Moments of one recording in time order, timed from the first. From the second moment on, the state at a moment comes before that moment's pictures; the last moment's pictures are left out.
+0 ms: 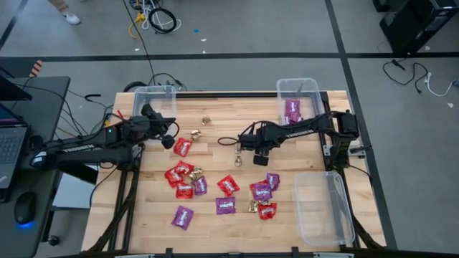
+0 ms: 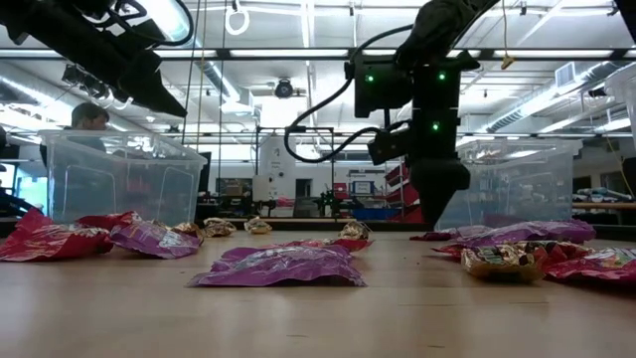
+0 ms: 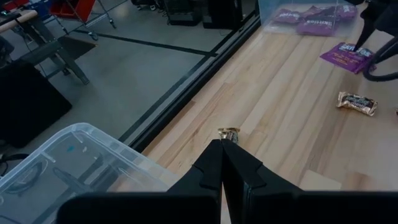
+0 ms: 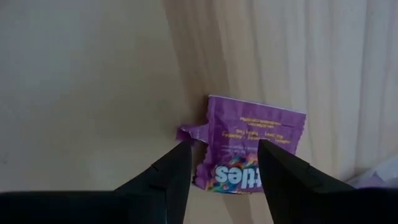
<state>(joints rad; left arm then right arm) 0.25 0.55 0.49 -0.38 -0.47 0.02 -0.10 1.87 1.19 -0.86 0.32 0.15</state>
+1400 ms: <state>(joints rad) 0.25 0.55 0.49 -0.39 -0.47 0.02 -0.14 1.92 1.19 -0.85 0.27 0.13</state>
